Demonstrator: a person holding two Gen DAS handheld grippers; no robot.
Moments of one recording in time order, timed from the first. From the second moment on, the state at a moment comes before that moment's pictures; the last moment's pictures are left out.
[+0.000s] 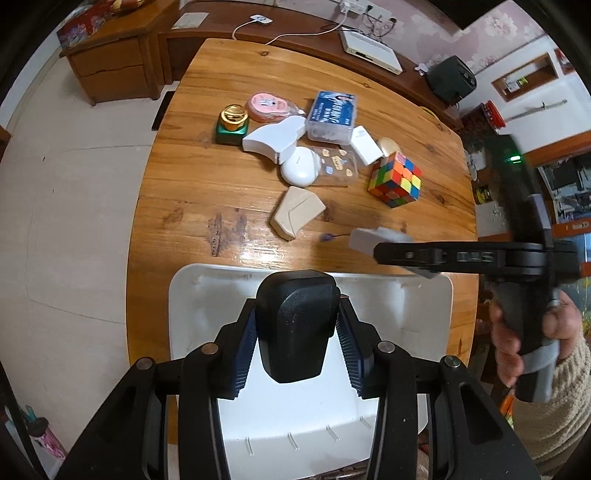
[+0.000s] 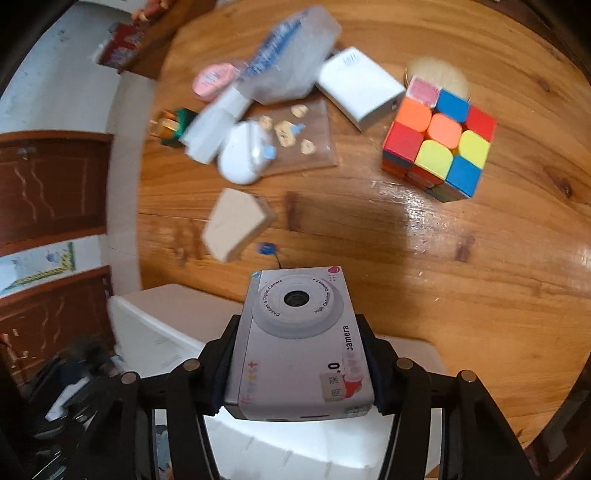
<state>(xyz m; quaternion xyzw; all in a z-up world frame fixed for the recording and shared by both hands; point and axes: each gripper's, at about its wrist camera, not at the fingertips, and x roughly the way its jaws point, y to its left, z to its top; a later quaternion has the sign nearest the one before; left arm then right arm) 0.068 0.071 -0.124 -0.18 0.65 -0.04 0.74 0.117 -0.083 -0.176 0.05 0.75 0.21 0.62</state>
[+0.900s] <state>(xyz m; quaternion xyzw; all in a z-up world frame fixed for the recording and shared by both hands) 0.025 0.028 -0.213 -0.01 0.69 -0.06 0.72 -0.010 -0.130 -0.200 -0.01 0.66 0.08 0.75</state>
